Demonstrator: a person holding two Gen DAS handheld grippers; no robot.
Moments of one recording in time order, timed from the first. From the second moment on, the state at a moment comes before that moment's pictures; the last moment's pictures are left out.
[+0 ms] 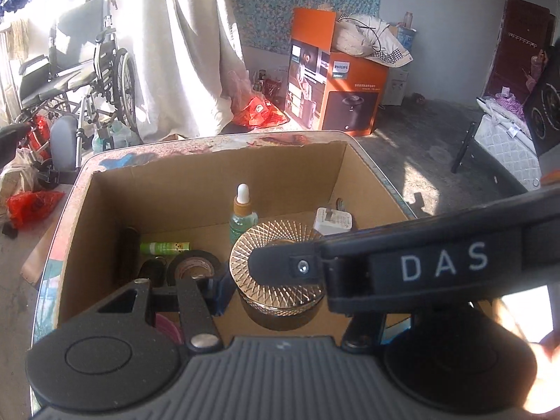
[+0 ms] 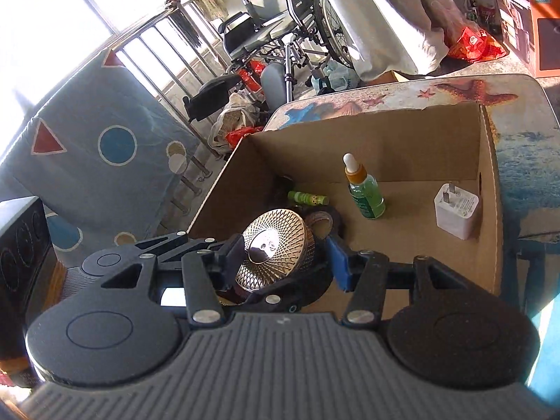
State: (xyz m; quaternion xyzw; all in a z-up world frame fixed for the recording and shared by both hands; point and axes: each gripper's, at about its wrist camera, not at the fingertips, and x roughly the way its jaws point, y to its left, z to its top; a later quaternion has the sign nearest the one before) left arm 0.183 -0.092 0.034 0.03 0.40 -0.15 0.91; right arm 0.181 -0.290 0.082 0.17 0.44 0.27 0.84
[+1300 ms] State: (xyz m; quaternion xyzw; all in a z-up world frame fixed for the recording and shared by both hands) left arm 0.128 -0.088 0.060 0.05 0.37 -0.15 0.92; right arm 0.143 -0.329 0.095 0.20 0.38 0.25 0.87
